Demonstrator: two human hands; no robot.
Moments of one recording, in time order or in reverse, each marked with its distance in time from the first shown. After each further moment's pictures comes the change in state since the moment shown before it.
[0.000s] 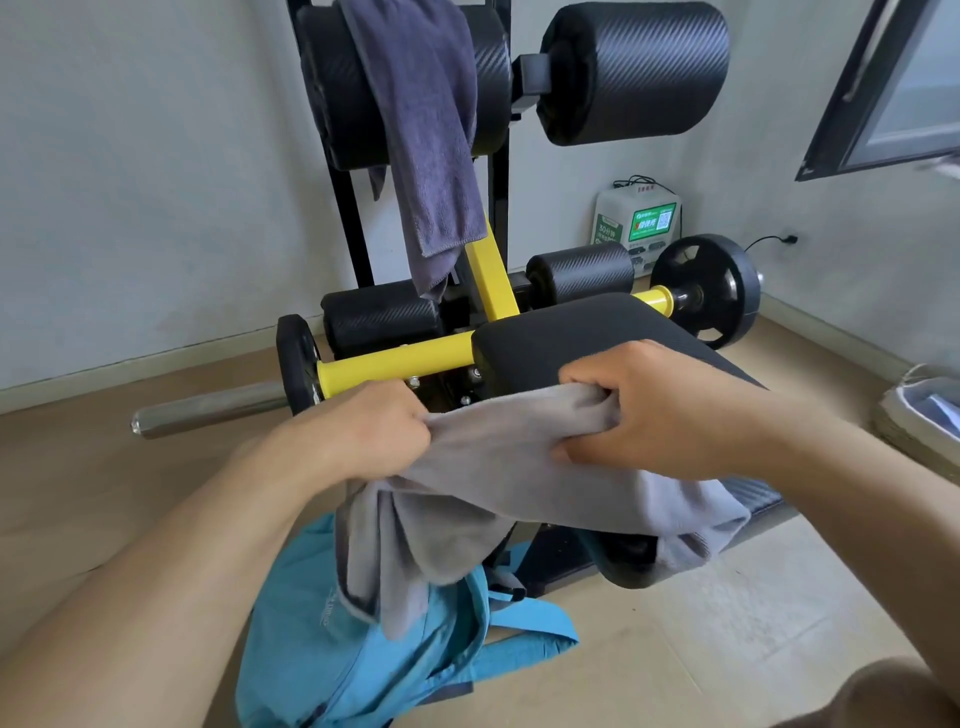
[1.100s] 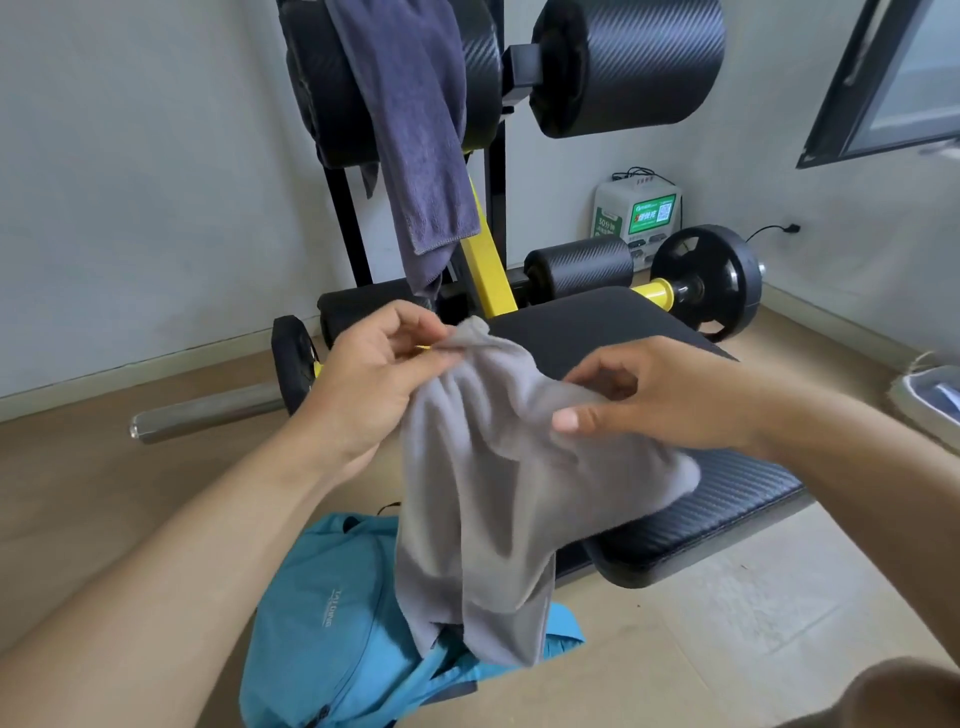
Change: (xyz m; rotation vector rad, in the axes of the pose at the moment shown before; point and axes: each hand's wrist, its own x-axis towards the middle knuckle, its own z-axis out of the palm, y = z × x) left_hand 0.010 0.013 0.011 -1.043 0.400 0.359; right_hand 0.004 0.029 0.002 0.333 -0.102 0.328
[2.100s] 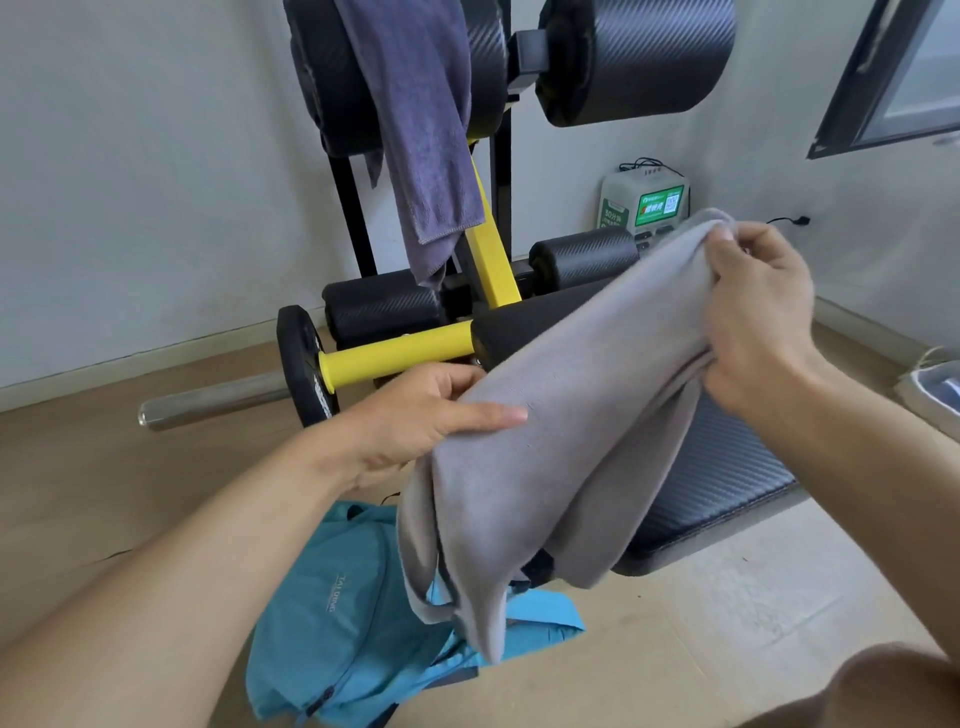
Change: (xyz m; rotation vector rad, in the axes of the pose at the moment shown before) left_hand -0.010 0.001 0.017 0.157 -0.357 -0.399; right_hand 0.021 -0.003 -0.016 0.877 1.009 0.058
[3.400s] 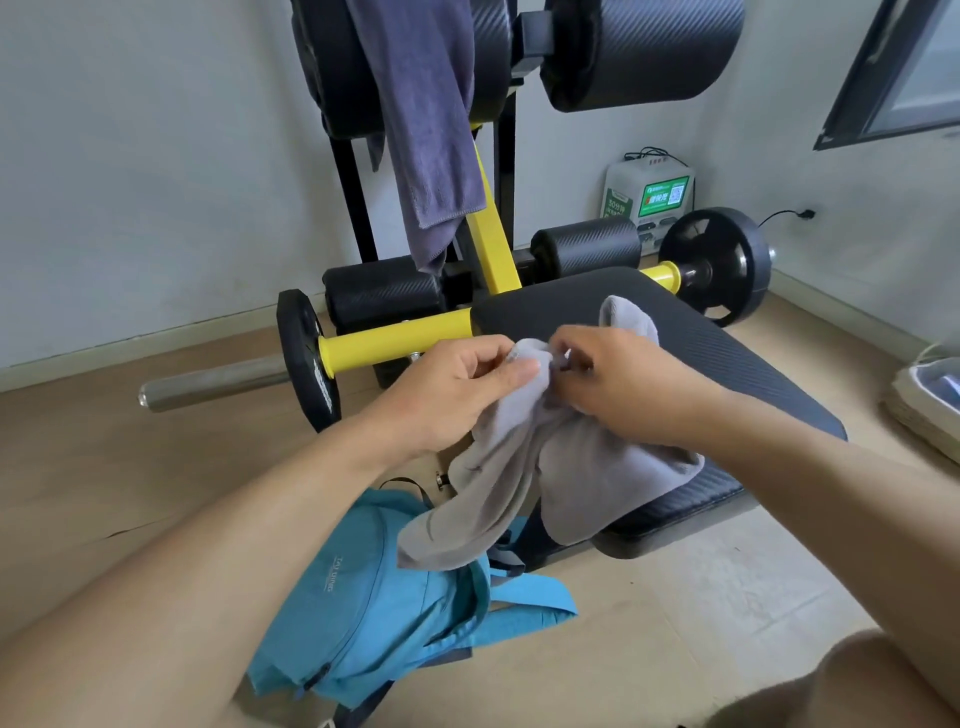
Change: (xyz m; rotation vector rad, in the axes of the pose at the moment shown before) left_hand 0.024 -0.017 0.015 0.173 0.092 0.334; right_hand -0.027 0.044 0.007 -0.933 -0.874 -0.340
